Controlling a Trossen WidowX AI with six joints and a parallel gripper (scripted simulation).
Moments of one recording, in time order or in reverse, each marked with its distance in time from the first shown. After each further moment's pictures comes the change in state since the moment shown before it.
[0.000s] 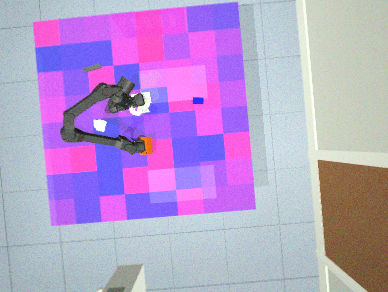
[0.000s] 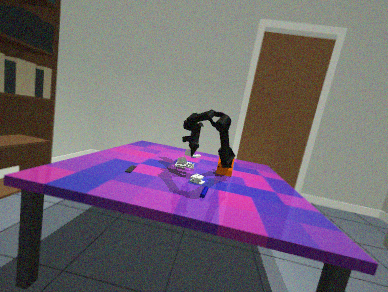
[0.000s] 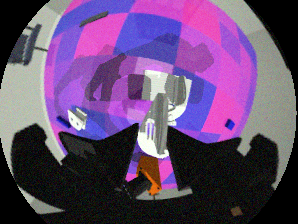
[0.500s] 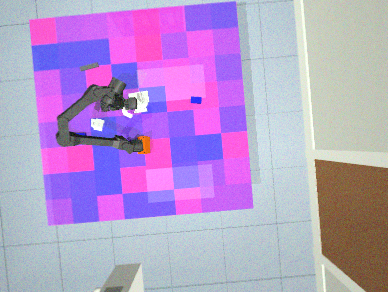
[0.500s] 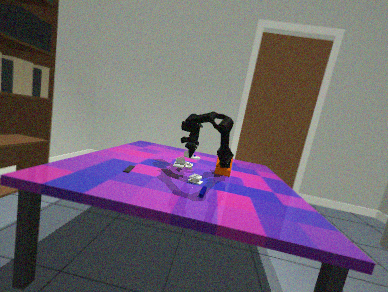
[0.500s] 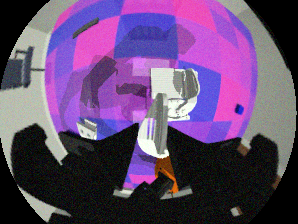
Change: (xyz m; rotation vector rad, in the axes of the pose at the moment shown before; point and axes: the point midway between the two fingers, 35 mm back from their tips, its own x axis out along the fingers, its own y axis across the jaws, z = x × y) arm 0.004 0.030 -0.002 0.183 0.003 0.013
